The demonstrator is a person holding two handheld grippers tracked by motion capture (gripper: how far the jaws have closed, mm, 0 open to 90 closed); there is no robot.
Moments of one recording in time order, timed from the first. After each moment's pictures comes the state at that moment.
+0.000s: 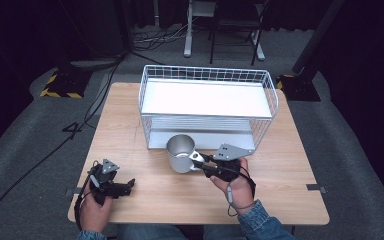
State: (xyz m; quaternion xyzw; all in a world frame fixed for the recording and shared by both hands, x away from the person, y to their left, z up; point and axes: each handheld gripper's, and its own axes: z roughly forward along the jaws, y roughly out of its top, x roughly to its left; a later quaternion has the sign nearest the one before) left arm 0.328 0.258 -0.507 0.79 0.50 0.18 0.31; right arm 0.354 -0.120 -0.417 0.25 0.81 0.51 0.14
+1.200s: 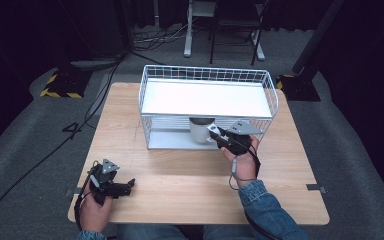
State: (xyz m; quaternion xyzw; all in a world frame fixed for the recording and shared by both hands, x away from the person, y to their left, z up) left arm 0.328 0.258 -0.507 0.79 0.50 0.18 0.31; right arm 0.424 -0.152 -0.419 0.34 0.76 0.50 0.24
